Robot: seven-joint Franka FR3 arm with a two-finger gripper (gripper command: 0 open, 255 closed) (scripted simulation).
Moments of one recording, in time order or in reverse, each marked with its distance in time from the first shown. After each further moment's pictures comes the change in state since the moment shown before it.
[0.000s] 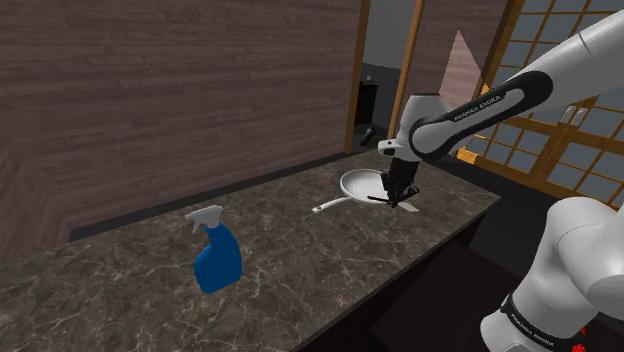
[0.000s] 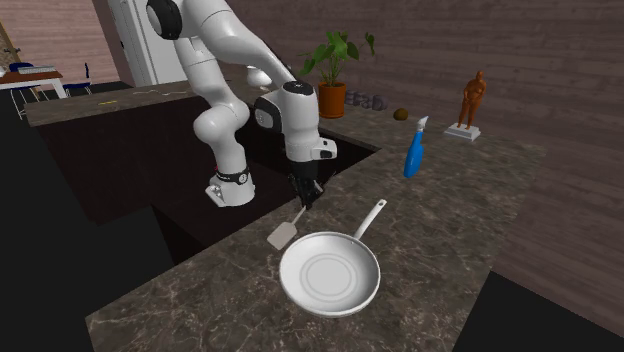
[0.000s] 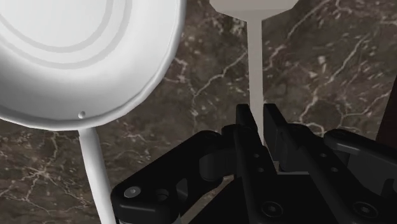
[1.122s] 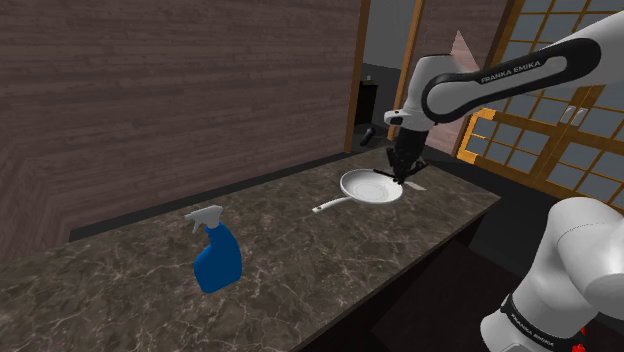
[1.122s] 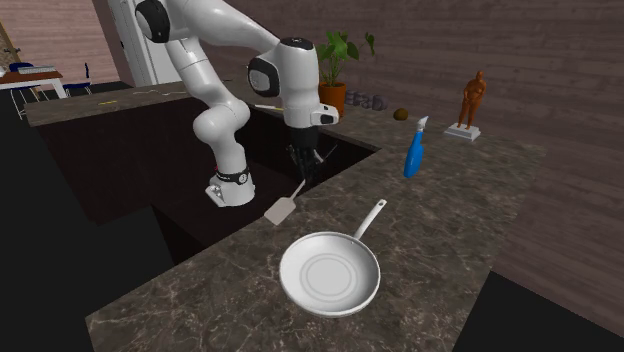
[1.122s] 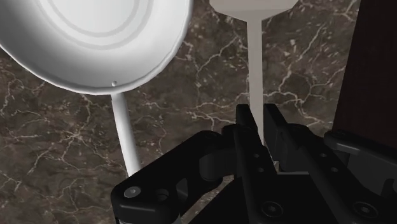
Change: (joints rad) arm -0.024 -0.152 0.057 0.124 -0.037 -0.270 0.050
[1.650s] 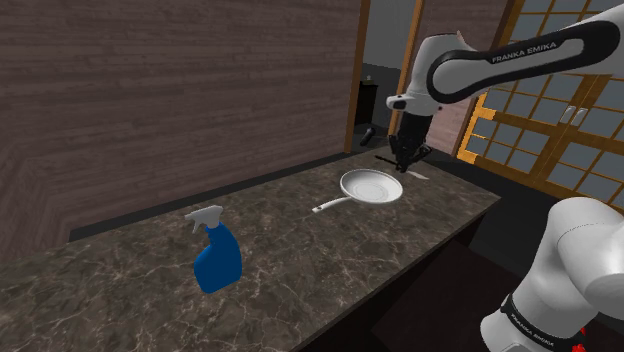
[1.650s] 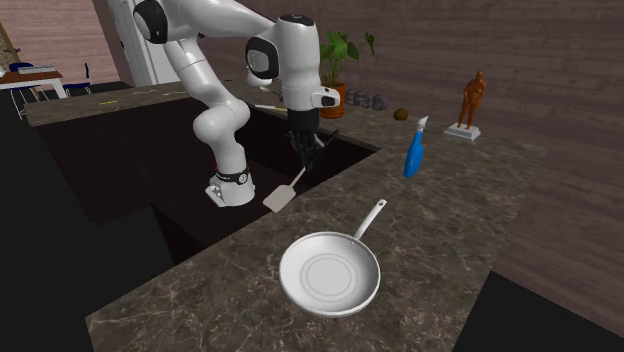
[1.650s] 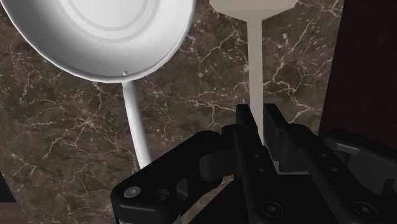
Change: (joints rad) arm 0.001 -0.035 0.022 0.081 0.003 -0.114 0.011
